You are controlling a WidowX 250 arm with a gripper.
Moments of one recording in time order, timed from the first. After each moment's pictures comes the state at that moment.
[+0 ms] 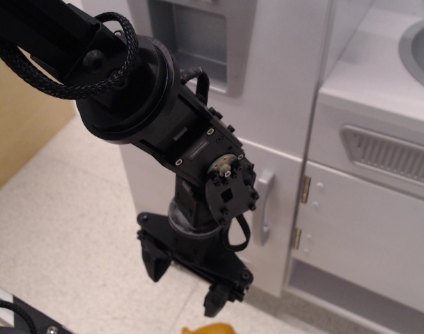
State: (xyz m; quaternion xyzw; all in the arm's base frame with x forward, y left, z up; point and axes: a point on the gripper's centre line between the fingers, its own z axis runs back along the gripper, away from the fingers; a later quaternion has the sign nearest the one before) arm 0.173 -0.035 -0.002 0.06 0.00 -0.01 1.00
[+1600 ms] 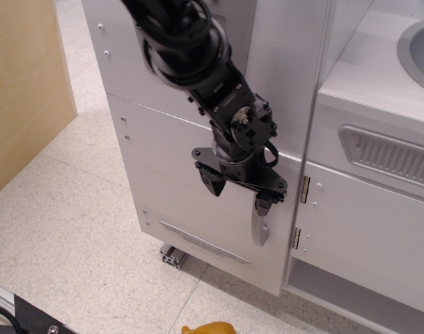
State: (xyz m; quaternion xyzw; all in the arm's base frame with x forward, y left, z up) arm 0.306 -0.016 -0.030 0.02 -0.17 0.01 0.99
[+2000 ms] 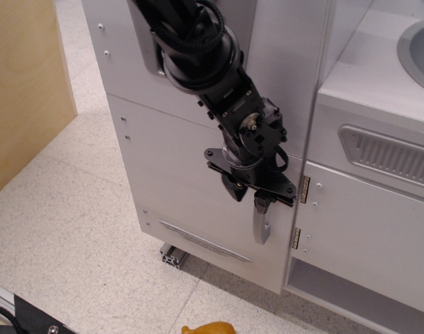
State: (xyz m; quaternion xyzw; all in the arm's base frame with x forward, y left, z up) arm 0.310 -0.018 -0.033 0.02 -0.18 -0.01 0.98
